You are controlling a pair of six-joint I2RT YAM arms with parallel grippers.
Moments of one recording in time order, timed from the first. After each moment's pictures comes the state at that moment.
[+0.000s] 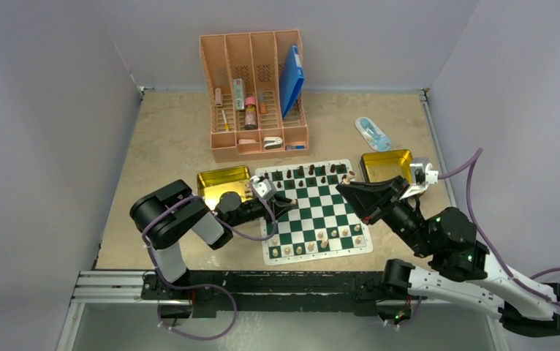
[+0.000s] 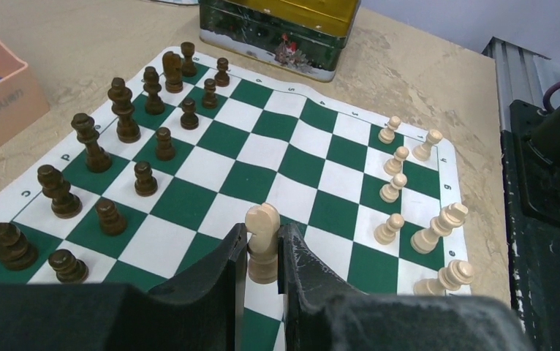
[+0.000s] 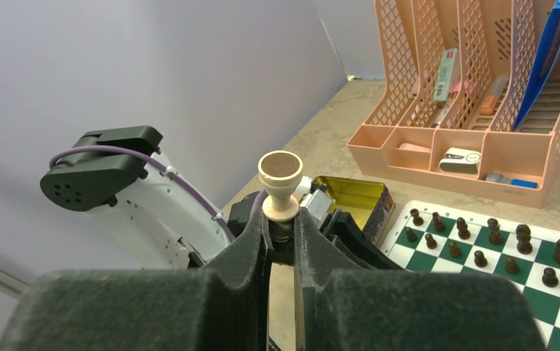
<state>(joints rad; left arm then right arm) -0.77 1.77 0.34 1.41 0.40 -0.16 1.18 0.41 0.81 -0.20 0.40 0.44</state>
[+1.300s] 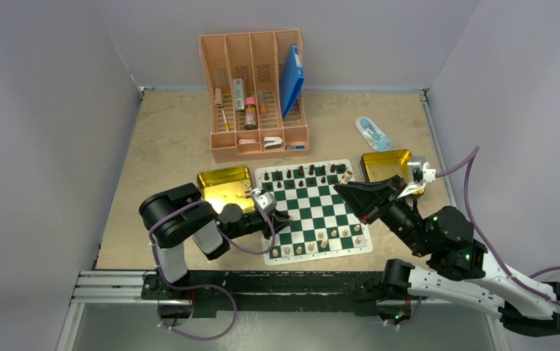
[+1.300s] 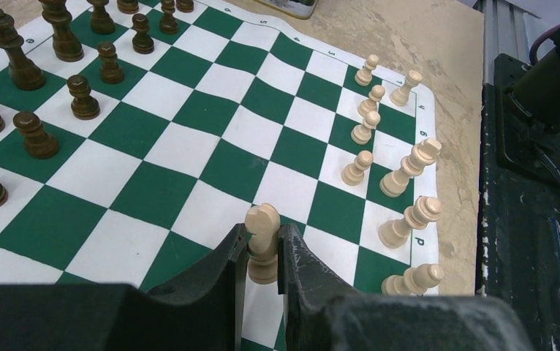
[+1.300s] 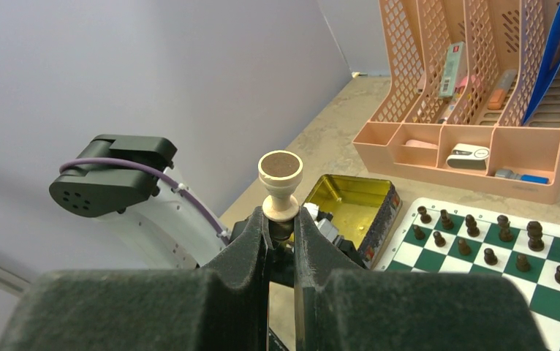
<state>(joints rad) -0.85 1.83 0.24 1.48 0.35 -0.20 1.18 0.43 0.81 -0.19 0.40 0.47</state>
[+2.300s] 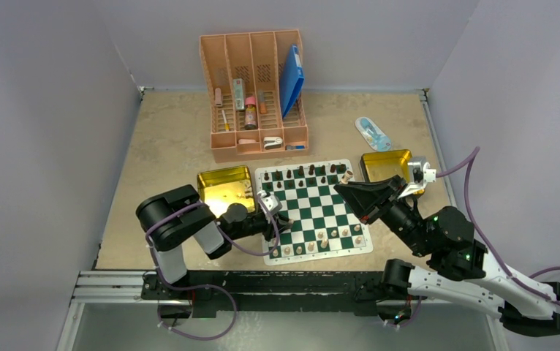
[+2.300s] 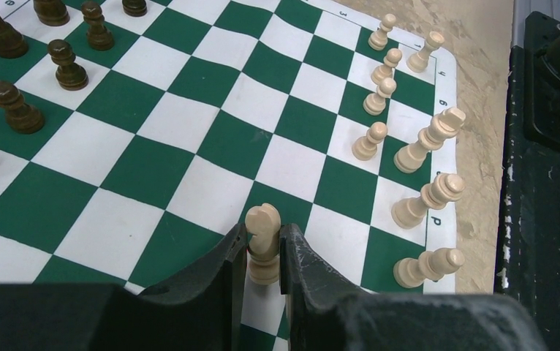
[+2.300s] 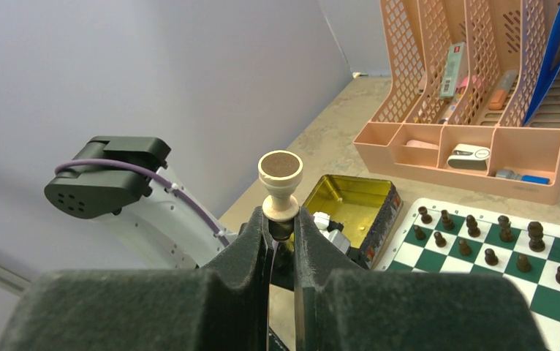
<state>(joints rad) -0.87 1.81 0.26 1.34 0.32 -0.14 1.18 0.43 0.81 -0.19 0.39 0.47</state>
